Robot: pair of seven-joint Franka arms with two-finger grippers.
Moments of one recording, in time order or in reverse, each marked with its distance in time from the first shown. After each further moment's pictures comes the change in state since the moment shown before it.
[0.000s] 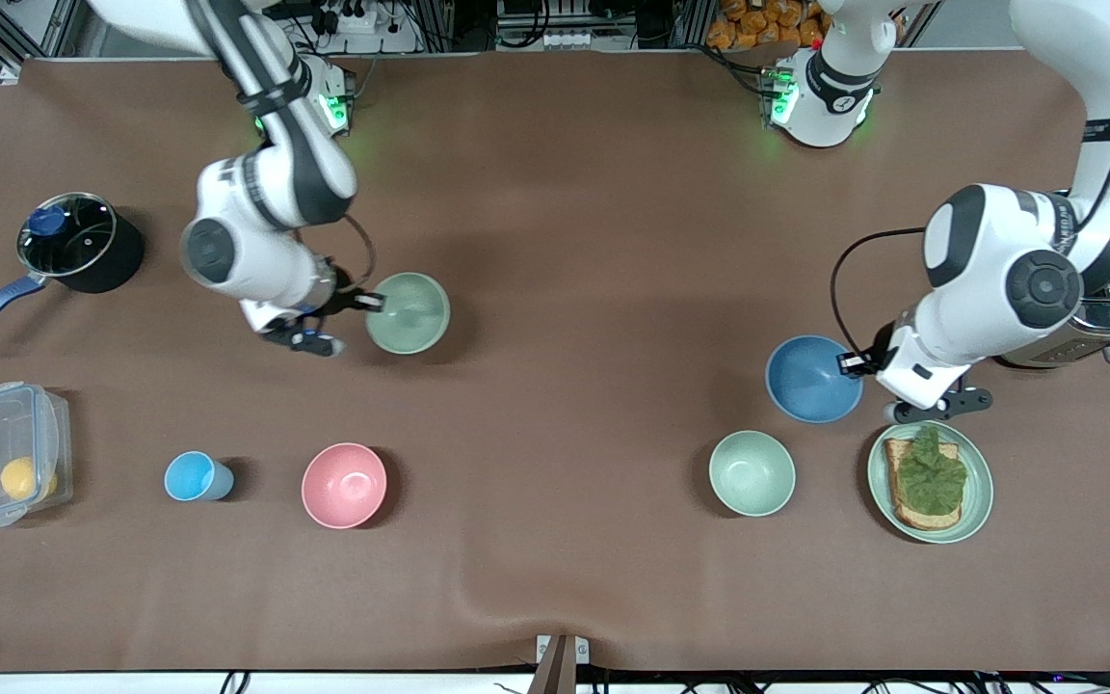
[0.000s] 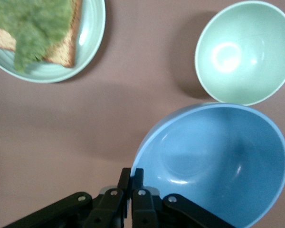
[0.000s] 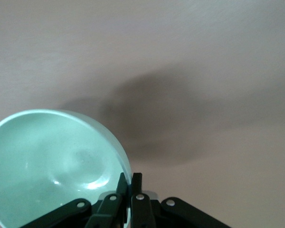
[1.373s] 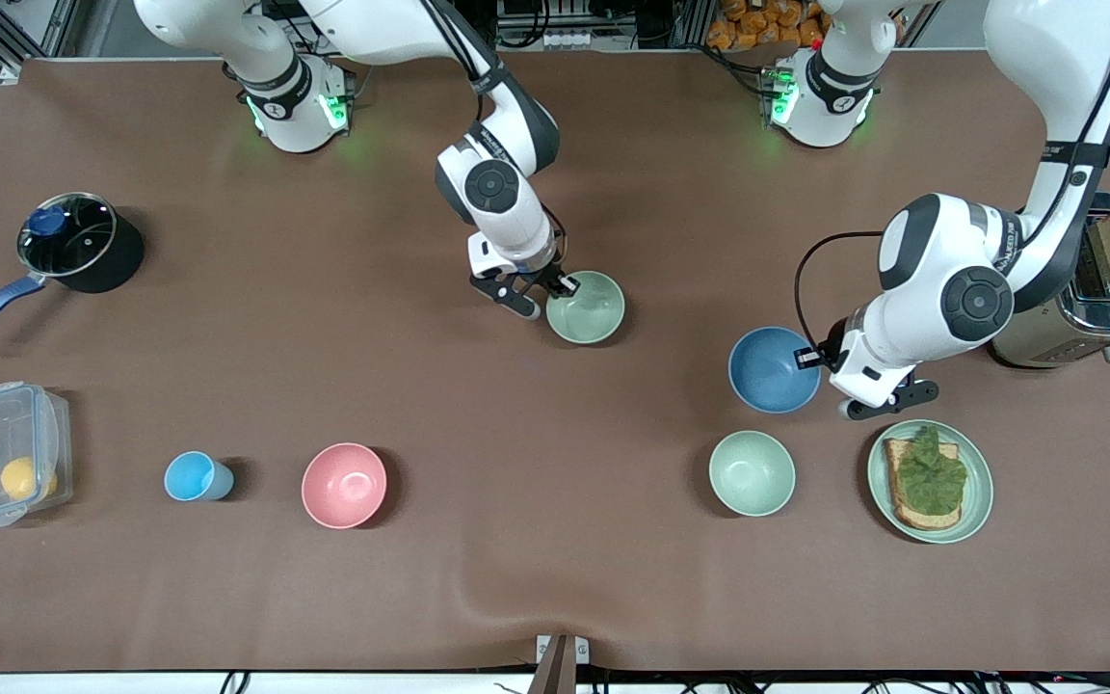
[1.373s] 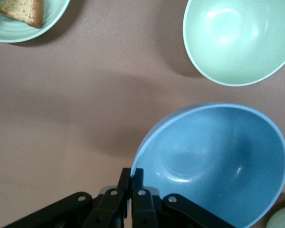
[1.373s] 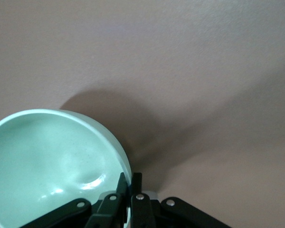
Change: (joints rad) left arm -0.002 0.050 -0.050 -0.004 0.000 -0.012 -0.105; right arm 0.454 0.360 -0.001 0.310 0.002 0.293 0.695
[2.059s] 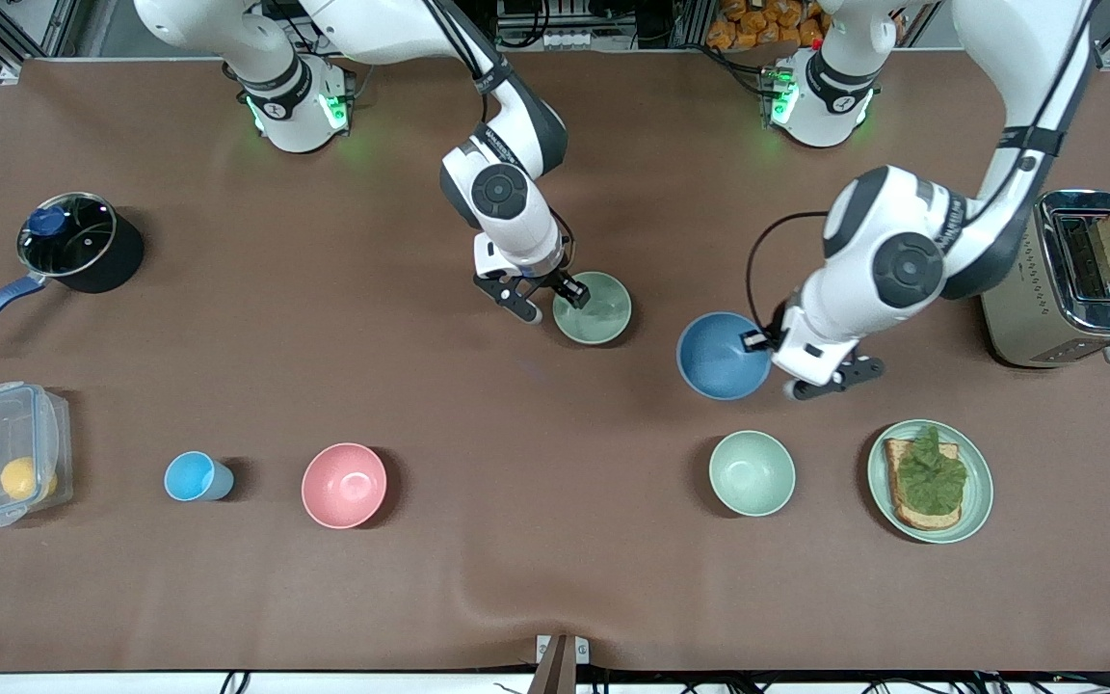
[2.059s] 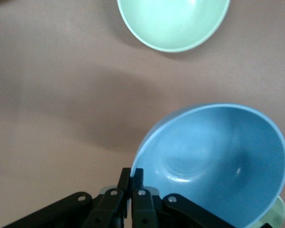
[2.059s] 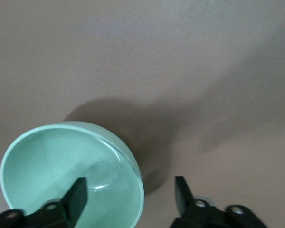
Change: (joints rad) left arm -0.009 -0.015 -0.164 0.002 0.000 -0.003 -0.230; right arm -0.017 0.008 -0.020 0.098 0.003 -0.155 0.079
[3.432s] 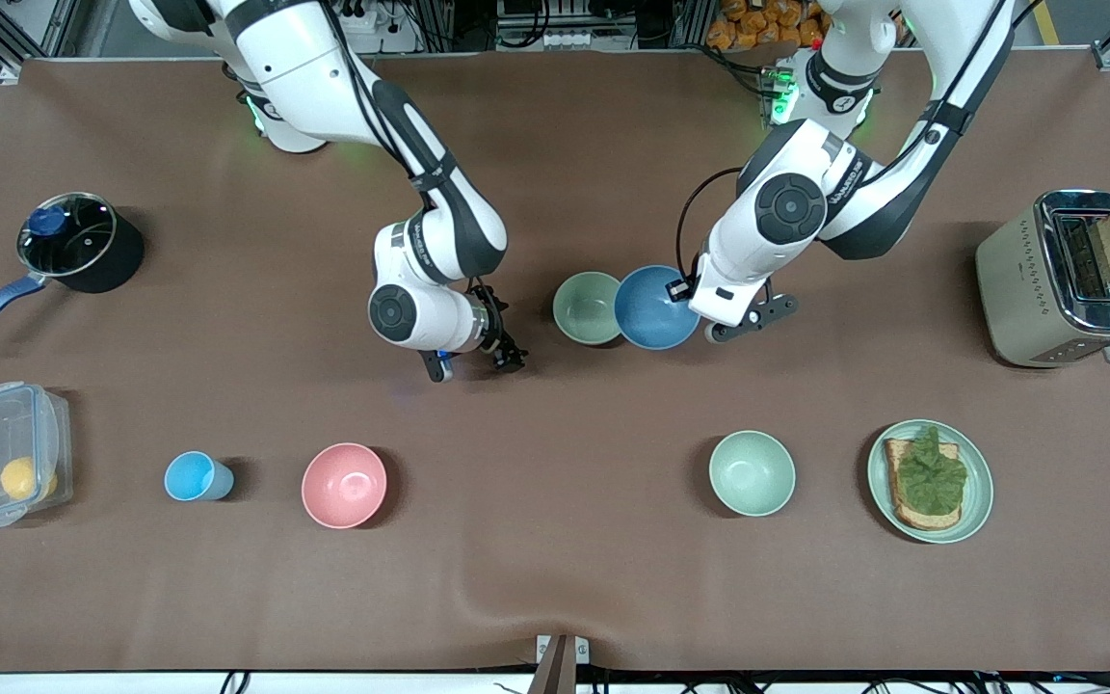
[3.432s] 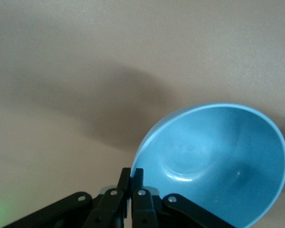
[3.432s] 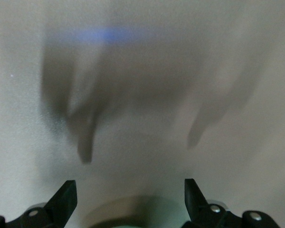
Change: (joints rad) left arm 0.000 -0.037 -0.167 -0.133 -0.026 0.056 -0.247; right arm -0.227 0.098 -0.006 0.039 0.381 -0.136 0.040
